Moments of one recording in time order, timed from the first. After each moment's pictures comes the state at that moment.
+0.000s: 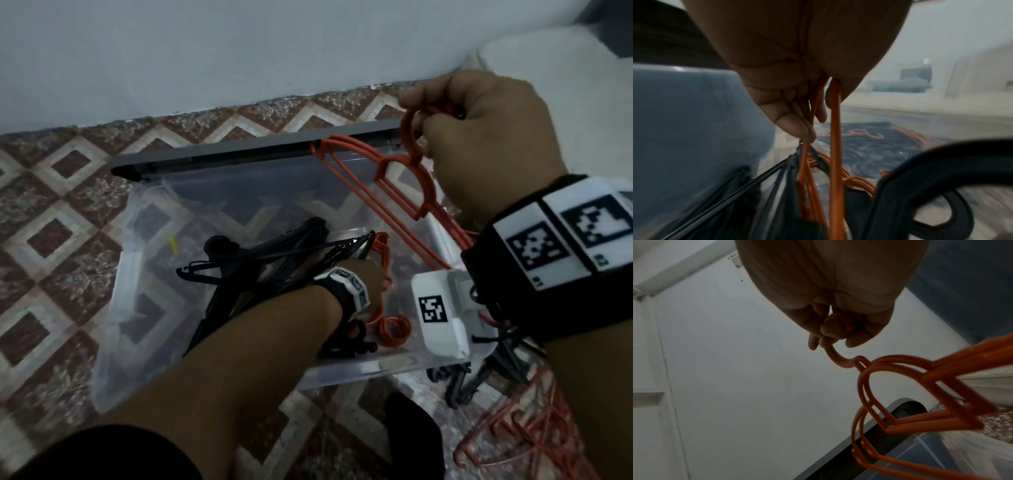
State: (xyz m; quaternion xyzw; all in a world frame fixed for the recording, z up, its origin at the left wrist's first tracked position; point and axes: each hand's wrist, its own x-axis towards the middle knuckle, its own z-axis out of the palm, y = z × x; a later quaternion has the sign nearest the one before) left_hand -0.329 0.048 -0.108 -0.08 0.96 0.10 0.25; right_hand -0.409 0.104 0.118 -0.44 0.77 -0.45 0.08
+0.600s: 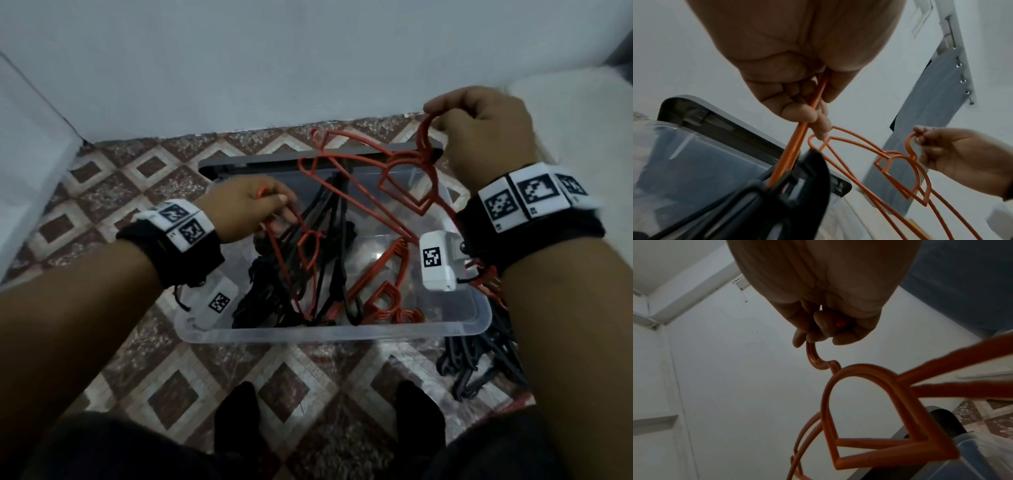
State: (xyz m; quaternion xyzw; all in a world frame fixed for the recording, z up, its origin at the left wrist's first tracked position) left_hand -0.120 0.009 0.105 -0.41 0.78 0.46 -0.09; right_hand -0.399 0.119 0.154 -0.43 0.74 -0.50 0.10
